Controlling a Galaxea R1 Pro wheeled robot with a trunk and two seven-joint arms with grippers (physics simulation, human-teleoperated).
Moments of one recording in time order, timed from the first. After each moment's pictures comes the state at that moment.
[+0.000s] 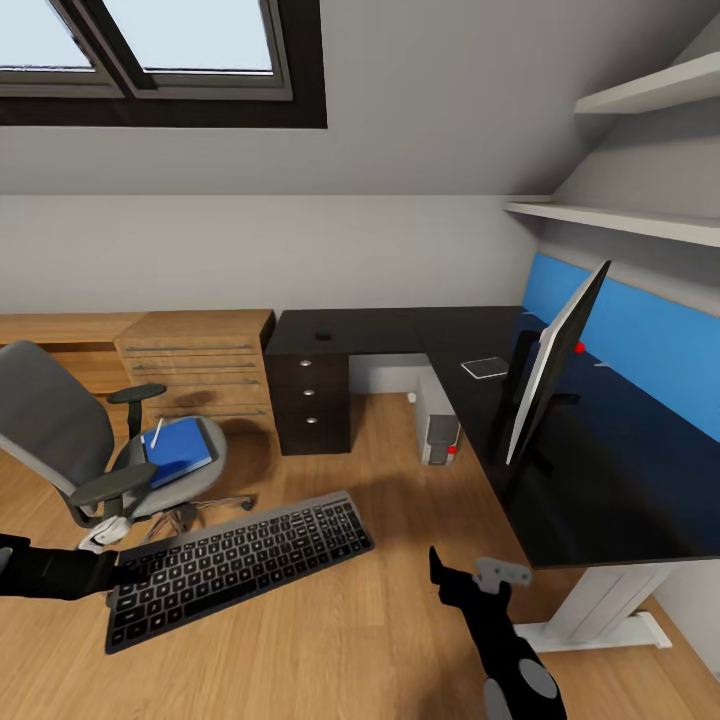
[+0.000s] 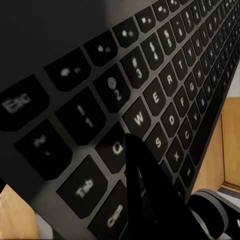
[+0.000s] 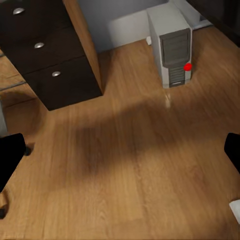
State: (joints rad) left arm -0.50 0.75 -0.24 -0.99 0.53 1.01 -0.95; right arm -0.04 0.12 0.08 -1.46 -0.17 0.15 -0.11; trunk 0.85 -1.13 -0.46
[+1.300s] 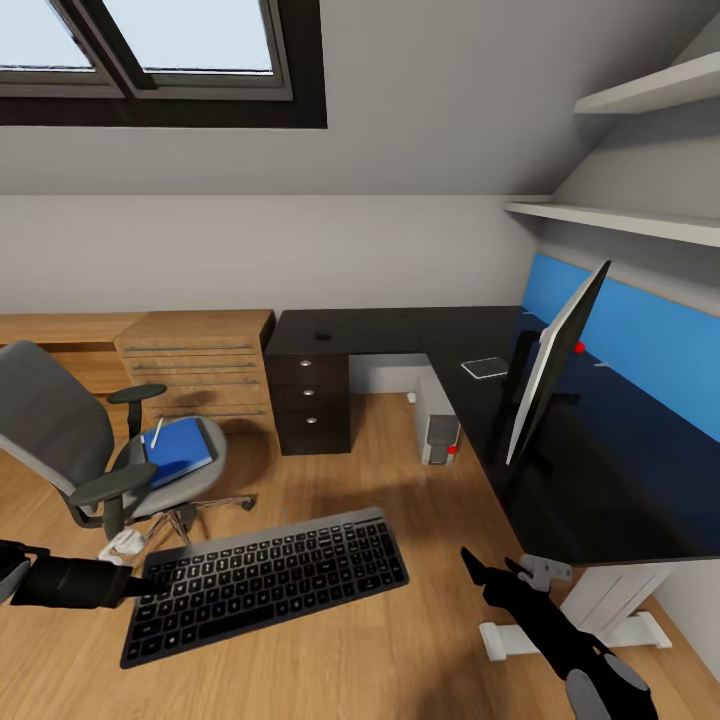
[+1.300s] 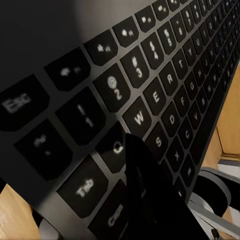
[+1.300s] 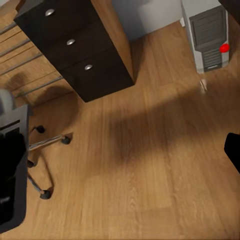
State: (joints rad) left arm -0.50 0.75 -0.36 -0.99 0.52 0.82 -1.08; right arm -0.04 -0.12 0.01 -1.49 -0.51 0.27 0.12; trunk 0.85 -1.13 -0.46
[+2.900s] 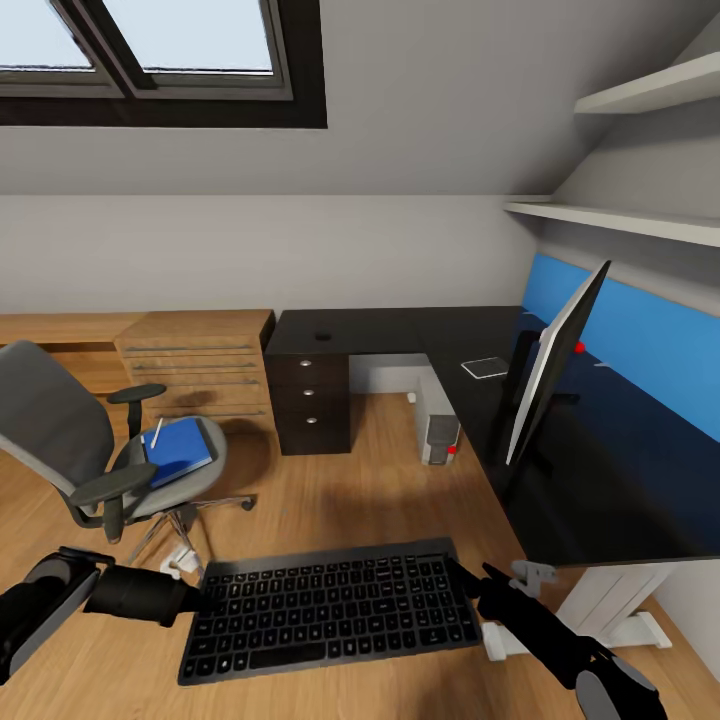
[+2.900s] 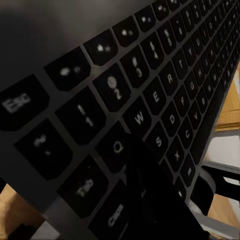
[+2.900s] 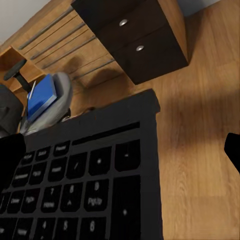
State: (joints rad) left arm -0.50 0.59 -0.42 -1.01 0.42 0.73 -1.14; right arm -0.04 -0.12 -0.04 -1.46 -0.53 0.36 0.40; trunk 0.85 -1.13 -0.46
